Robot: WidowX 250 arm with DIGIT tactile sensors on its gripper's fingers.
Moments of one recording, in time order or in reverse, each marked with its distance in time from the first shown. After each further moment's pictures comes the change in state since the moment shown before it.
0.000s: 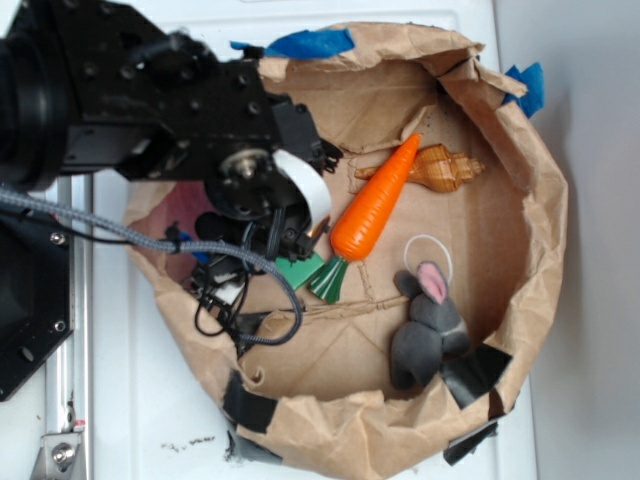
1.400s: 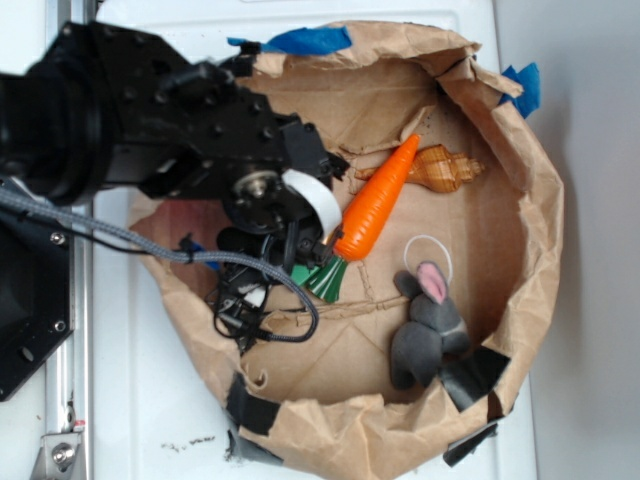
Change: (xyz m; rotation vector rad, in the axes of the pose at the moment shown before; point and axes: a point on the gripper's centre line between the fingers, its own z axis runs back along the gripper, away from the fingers) arm 0.010 -0.003 -0.022 0.014 -0.045 0.036
